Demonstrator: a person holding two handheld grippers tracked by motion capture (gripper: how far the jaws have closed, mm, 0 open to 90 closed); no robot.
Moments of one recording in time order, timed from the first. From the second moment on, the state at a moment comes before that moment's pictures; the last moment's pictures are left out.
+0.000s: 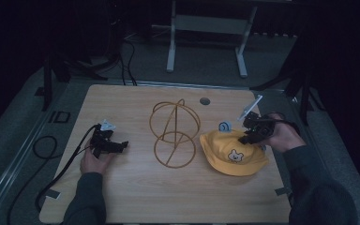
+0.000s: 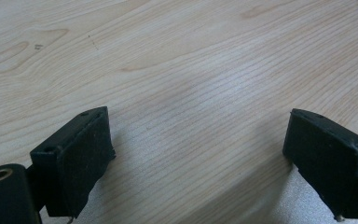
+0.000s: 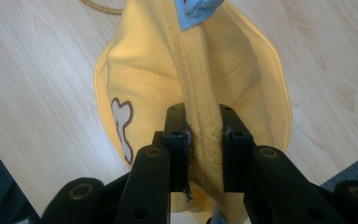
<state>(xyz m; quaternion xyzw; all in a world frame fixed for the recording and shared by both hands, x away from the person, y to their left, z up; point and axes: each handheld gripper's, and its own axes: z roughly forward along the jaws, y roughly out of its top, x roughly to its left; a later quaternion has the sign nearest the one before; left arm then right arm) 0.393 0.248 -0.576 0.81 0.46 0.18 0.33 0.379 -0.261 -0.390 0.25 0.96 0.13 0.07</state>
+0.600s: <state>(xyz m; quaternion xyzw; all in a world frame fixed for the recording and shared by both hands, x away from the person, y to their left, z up) 0.394 0.248 -0.576 0.81 0.46 0.18 0.33 0.381 -0.268 -0.356 0.26 0.94 0.17 0.11</state>
